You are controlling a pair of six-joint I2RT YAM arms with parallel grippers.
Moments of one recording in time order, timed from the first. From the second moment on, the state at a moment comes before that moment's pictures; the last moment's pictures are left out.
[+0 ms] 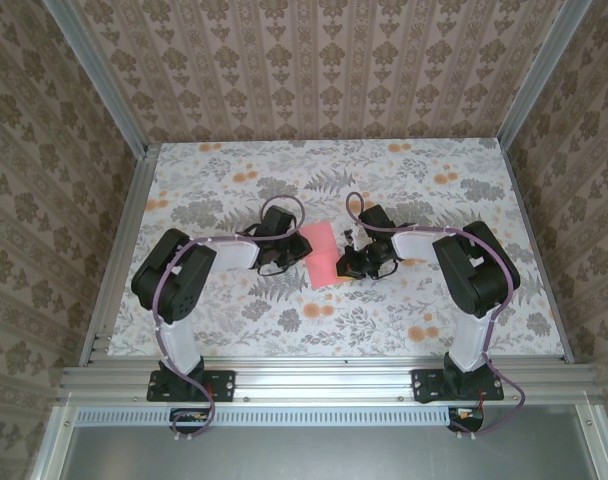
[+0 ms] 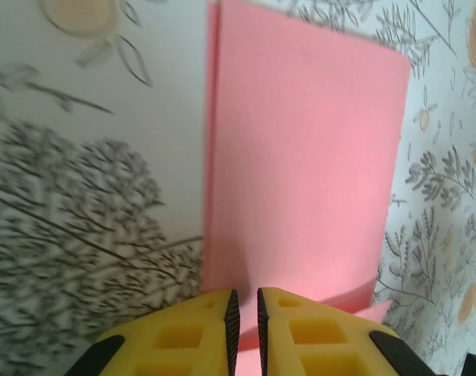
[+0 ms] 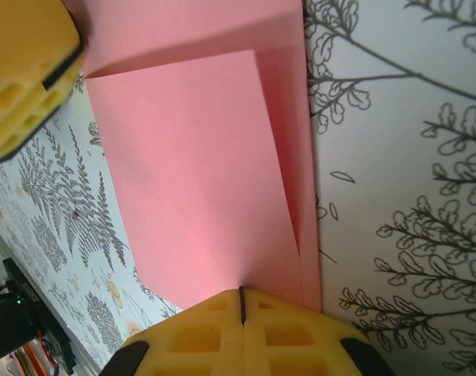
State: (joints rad) left arm -0.62 1.85 0.93 0.02 0.23 -1.01; right arm 0.41 1.87 0.97 -0.32 -0.61 0.49
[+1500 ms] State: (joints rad) left arm -0.73 1.90 1.02 -0.02 0.24 -0.99; right arm 0.45 1.86 1.06 -0.35 -0.61 0.55
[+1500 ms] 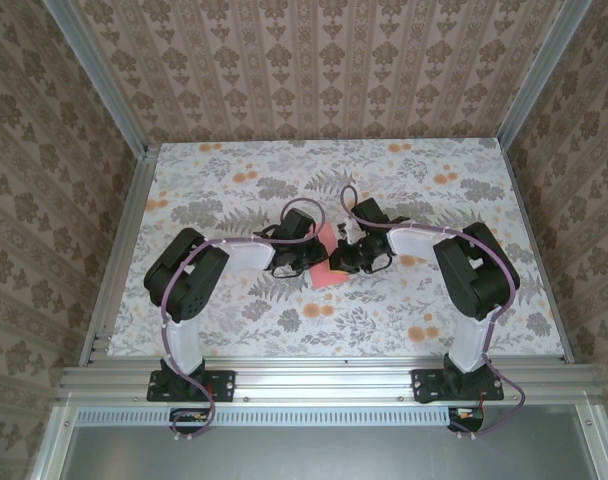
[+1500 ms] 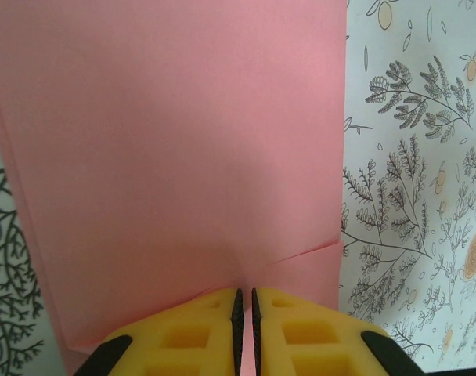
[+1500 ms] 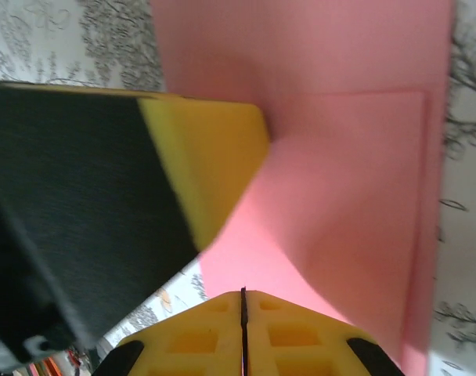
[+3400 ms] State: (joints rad) left arm -0.73 1.90 1.05 -0.07 0.22 -0.95; right arm 0.27 1.76 0.96 -0.48 -0.60 0.41
